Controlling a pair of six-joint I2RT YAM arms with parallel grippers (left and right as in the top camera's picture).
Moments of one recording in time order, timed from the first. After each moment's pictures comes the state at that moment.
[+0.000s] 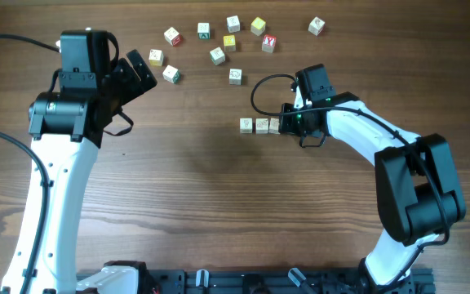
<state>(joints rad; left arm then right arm) -0.06 1.39 1.42 -0.90 -0.11 -0.54 0.31 1.91 1.14 -0.43 -0.23 0.44</state>
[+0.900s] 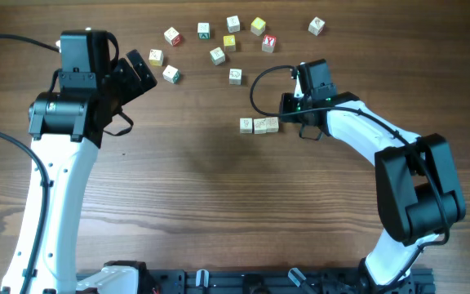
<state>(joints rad) -0.06 1.39 1.42 -0.90 -0.11 -0.54 0.31 1.91 1.14 -0.28 -0.11 0.38</state>
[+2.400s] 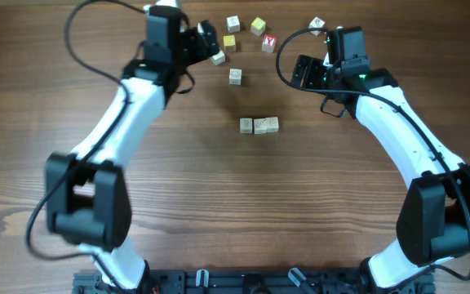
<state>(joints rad) -0.25 1.88 1.42 -0.17 0.05 -0.54 0.22 1.77 1.31 -0.48 0.00 0.42</state>
